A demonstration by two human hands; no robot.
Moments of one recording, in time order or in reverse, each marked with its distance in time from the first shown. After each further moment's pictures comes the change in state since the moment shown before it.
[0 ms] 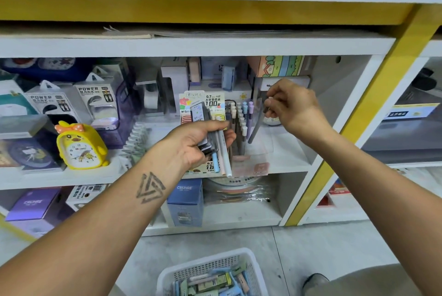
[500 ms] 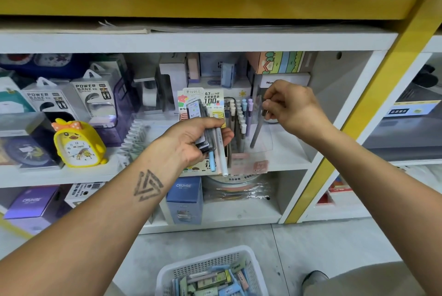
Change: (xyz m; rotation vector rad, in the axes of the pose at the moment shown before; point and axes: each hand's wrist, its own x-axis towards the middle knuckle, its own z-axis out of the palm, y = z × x) left_hand 0.001 0.001 -0.002 -0.006 0.025 -0.005; right_hand -0.004 0.000 -0.004 -0.138 -0.082 -0.067
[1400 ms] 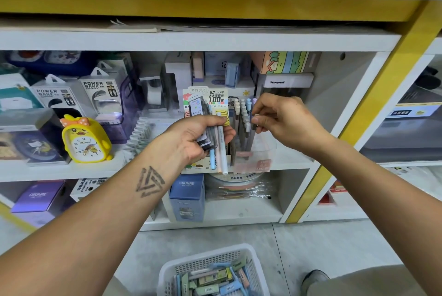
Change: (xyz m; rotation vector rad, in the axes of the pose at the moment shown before) left_hand -0.007 0.002 -0.003 0.035 -0.003 0.014; right_hand -0.022 -0.012 0.008 0.030 -0.175 -0.237
